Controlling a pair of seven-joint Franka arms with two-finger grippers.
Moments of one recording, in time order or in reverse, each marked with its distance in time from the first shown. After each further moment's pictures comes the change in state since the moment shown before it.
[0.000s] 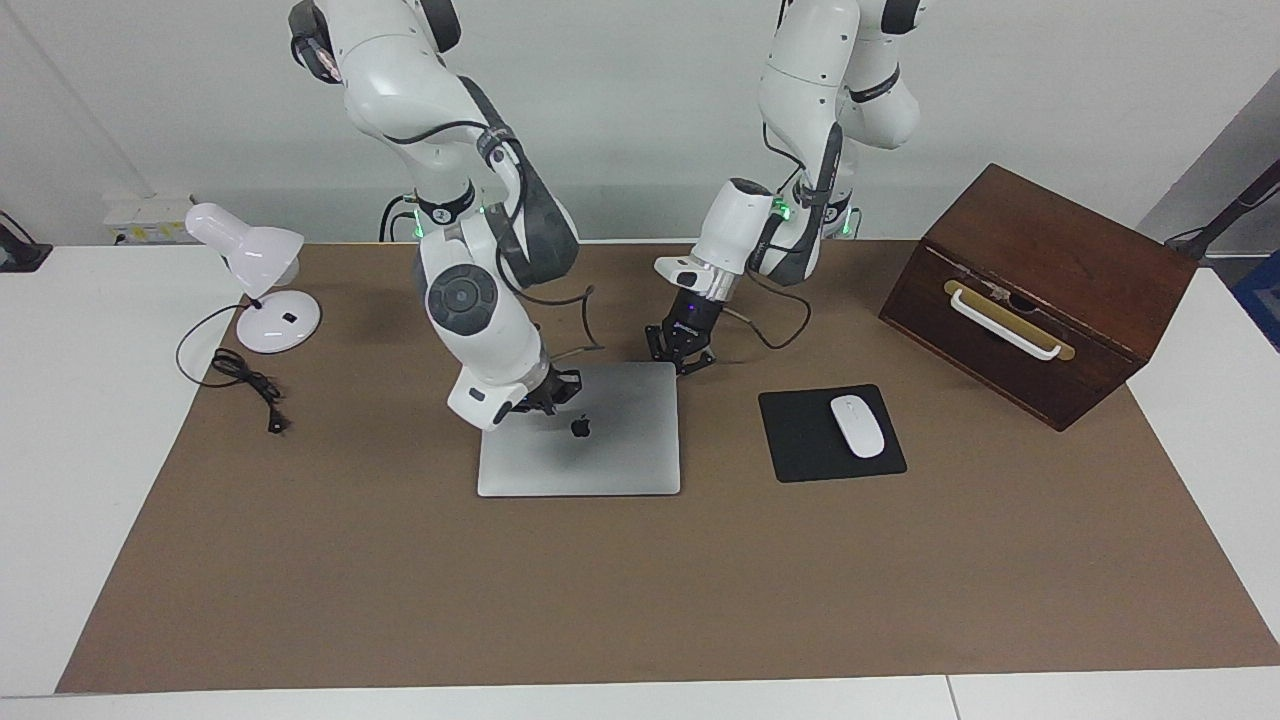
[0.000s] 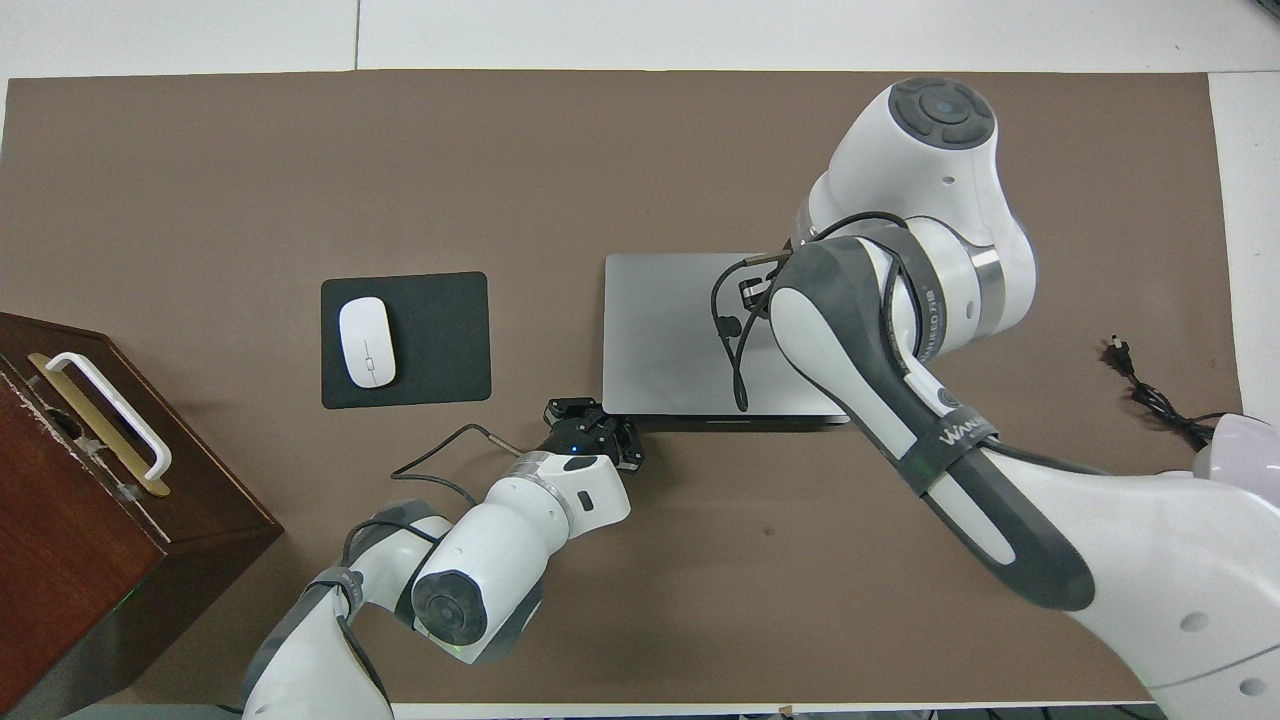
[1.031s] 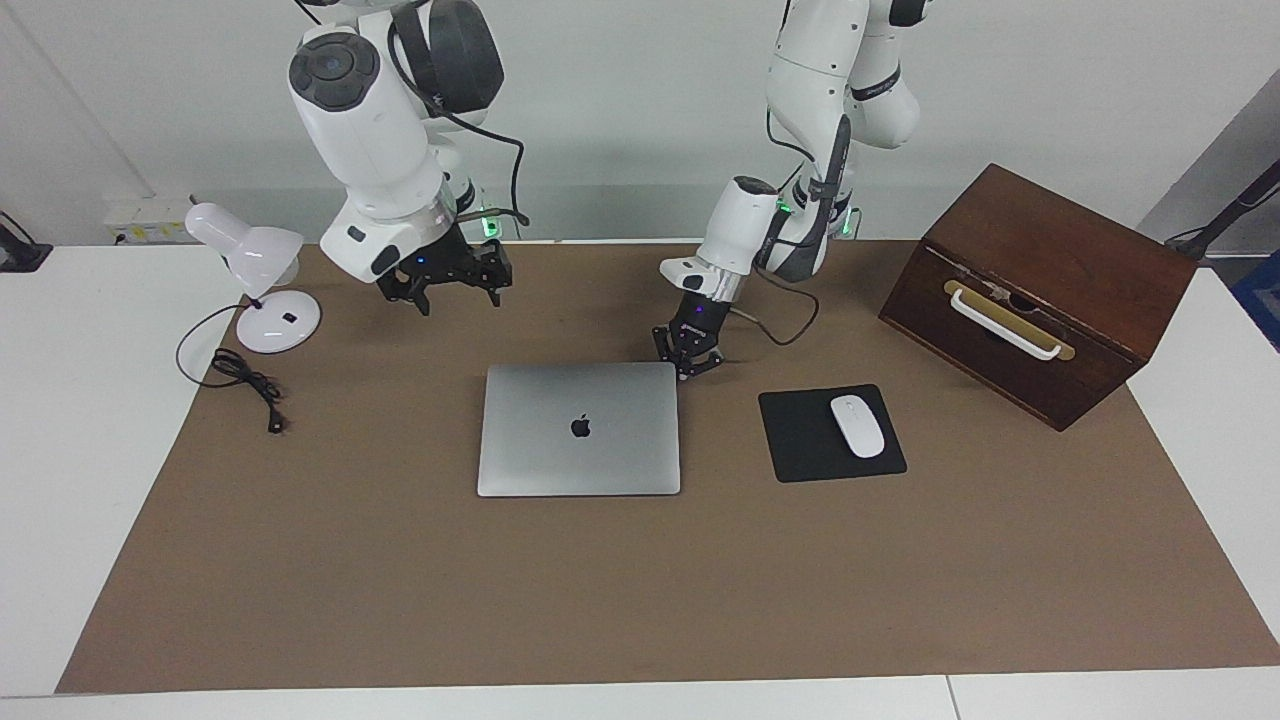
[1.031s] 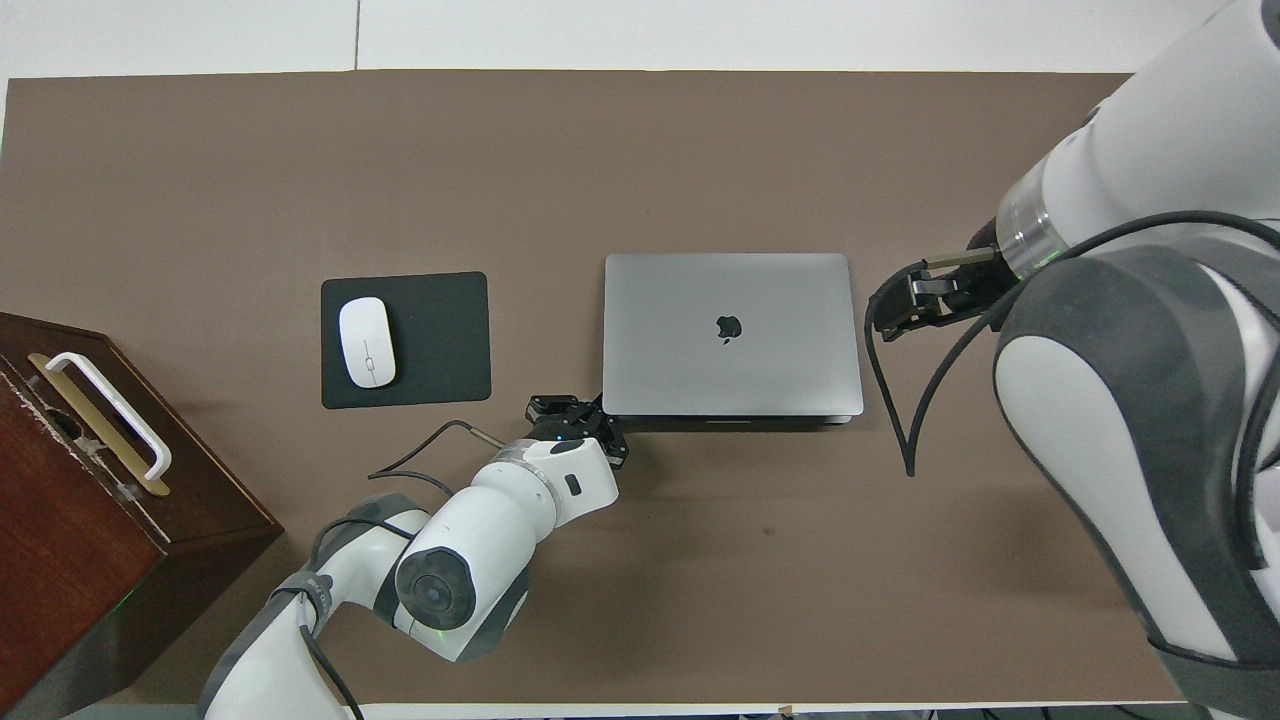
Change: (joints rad) left arm 0.025 -0.089 0.014 0.001 0.000 -0.204 -0.001; right arm -0.031 -0.322 -0.092 0.008 -0.031 -0.299 0.000
